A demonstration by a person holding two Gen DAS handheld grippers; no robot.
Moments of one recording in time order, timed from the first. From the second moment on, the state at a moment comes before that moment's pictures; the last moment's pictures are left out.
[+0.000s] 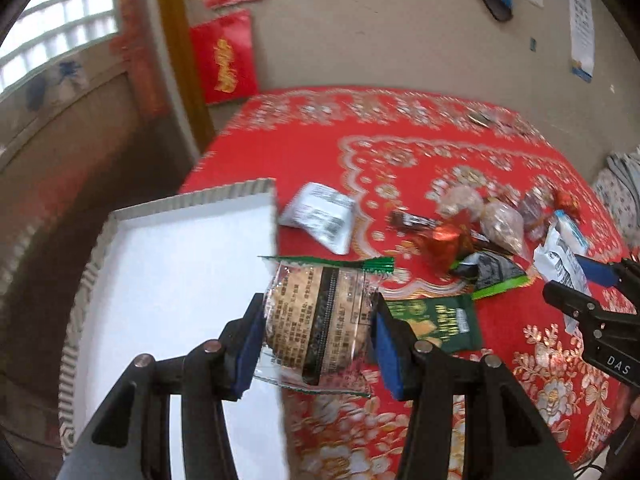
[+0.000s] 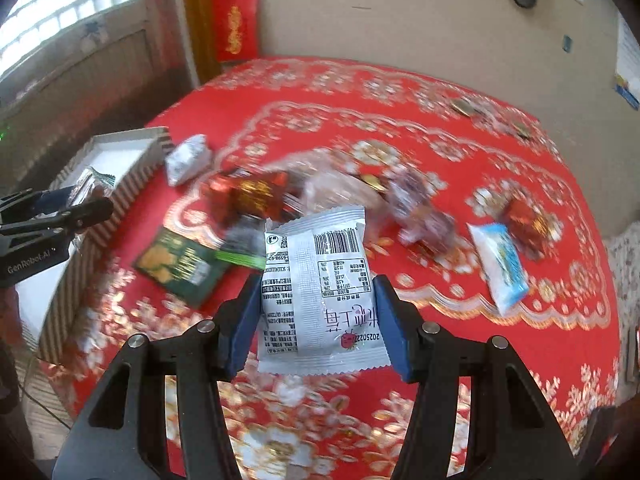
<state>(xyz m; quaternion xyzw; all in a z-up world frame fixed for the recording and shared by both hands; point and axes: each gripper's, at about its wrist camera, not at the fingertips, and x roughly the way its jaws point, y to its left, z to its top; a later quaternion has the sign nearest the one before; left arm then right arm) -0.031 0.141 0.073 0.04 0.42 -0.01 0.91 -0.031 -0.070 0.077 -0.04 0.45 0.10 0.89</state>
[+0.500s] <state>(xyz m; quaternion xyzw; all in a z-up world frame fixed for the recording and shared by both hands) -0.058 0.219 0.067 -0.01 0.41 0.08 0.91 -0.022 0.035 0.090 -0.10 0.43 0.20 0.88</state>
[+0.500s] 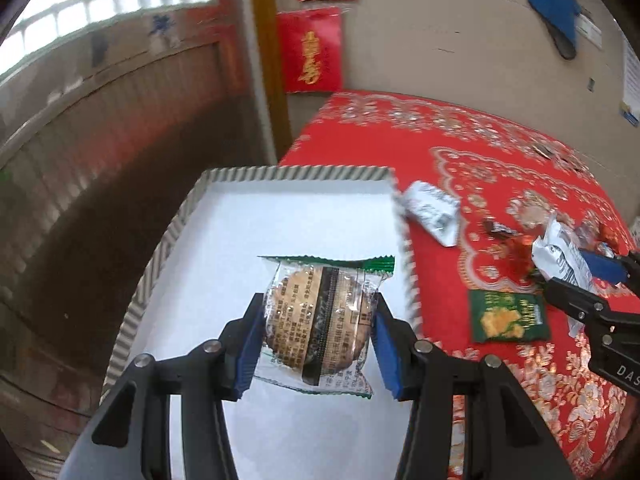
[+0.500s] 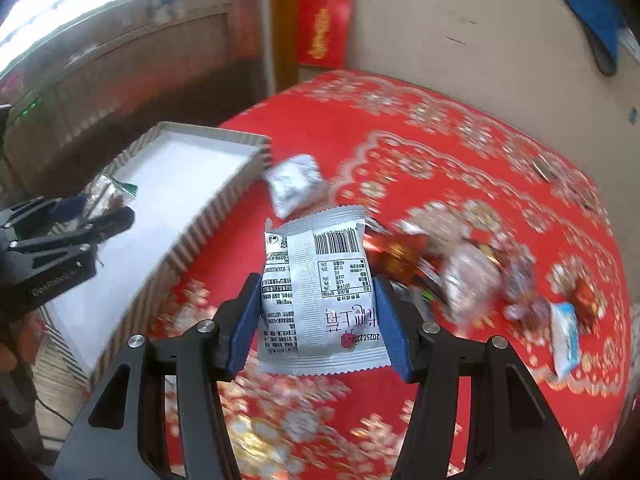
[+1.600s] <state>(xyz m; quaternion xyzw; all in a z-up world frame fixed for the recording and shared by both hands) -0.091 0.306 0.034 -0.08 0.41 0.17 0.89 0.005 0.198 0.072 -0.18 0.43 0.31 0.83</state>
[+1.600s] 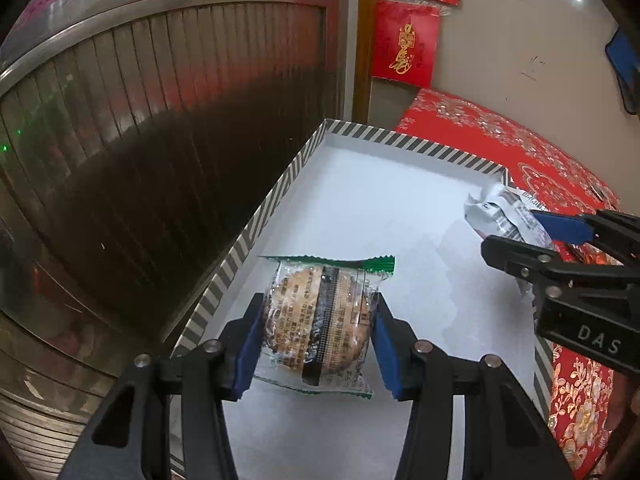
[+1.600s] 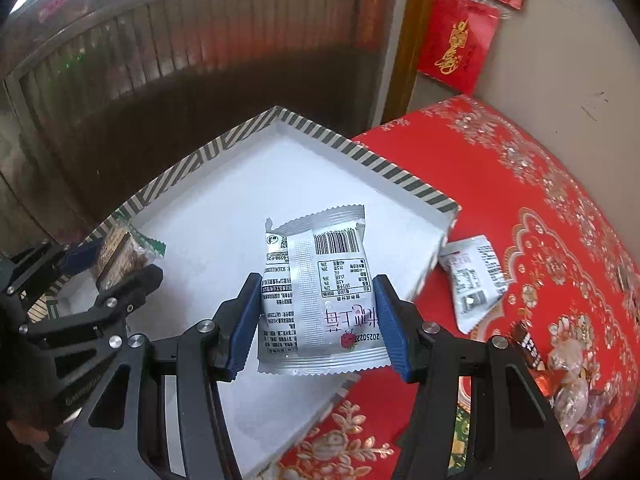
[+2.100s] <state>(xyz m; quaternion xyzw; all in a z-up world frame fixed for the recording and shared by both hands) -0.102 0.311 0.027 -0.08 0.40 0.19 0.90 0.003 0.226 0.057 -0.21 0.45 0.31 0.81</state>
